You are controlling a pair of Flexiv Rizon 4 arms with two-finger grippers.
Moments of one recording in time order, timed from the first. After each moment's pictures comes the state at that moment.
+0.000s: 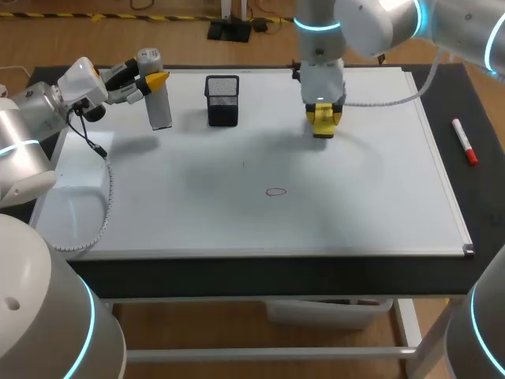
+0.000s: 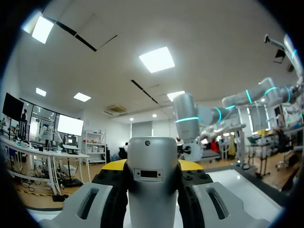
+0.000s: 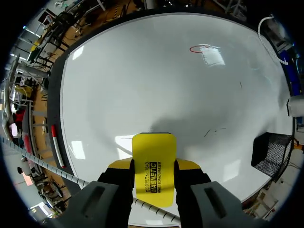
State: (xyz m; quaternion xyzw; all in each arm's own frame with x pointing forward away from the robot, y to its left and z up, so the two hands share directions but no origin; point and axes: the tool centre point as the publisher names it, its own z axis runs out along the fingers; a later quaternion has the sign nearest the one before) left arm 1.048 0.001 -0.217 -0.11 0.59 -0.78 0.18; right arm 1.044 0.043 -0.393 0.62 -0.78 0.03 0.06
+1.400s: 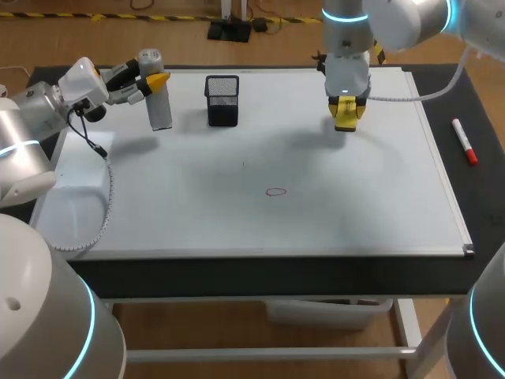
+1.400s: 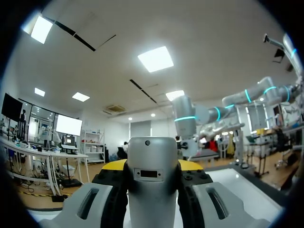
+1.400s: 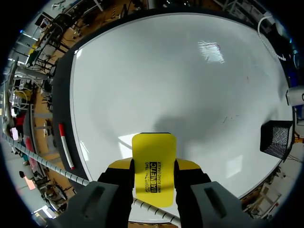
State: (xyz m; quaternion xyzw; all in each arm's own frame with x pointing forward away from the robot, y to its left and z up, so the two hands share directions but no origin) left arm 1.042 -0.006 -0.219 -0.11 0.59 -0.78 0.17; right arm 1.050 -0.002 -0.381 0.61 -0.79 0.04 0.05
